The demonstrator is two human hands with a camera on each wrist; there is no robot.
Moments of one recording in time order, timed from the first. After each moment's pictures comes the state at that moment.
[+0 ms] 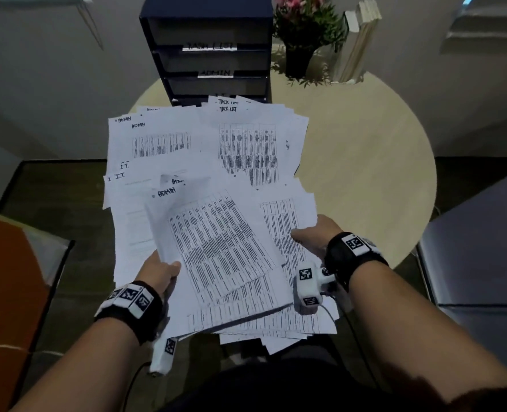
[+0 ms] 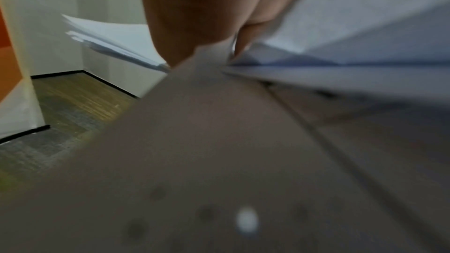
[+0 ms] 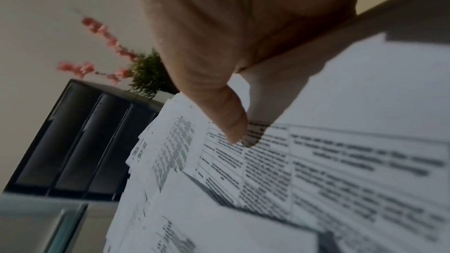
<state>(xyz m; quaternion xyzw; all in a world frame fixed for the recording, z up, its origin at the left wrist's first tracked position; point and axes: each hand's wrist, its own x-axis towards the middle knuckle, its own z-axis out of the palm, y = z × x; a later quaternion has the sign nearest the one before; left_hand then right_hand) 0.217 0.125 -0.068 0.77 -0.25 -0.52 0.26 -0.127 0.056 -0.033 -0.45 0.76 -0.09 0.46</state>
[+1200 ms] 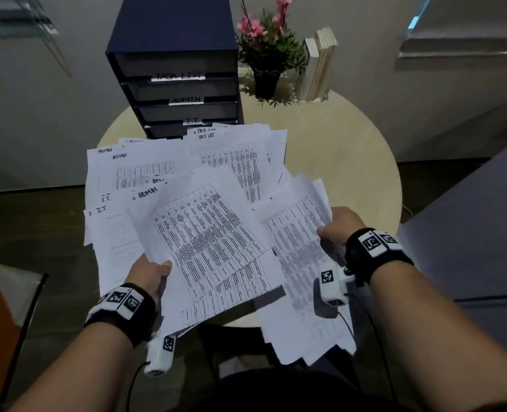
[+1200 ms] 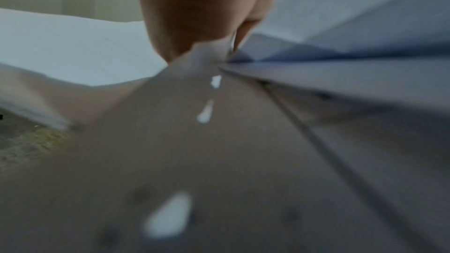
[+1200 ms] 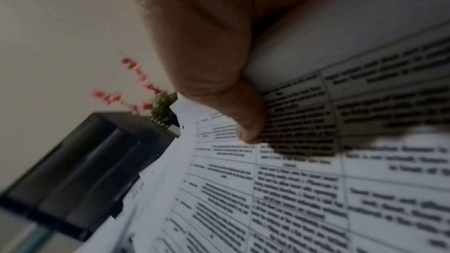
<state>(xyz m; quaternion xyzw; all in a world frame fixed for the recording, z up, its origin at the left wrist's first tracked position) 0.188 0.076 -0.049 0.73 -0.16 -0.56 0.37 -0.199 0.038 0.029 -0.51 0.78 -0.03 0.35</state>
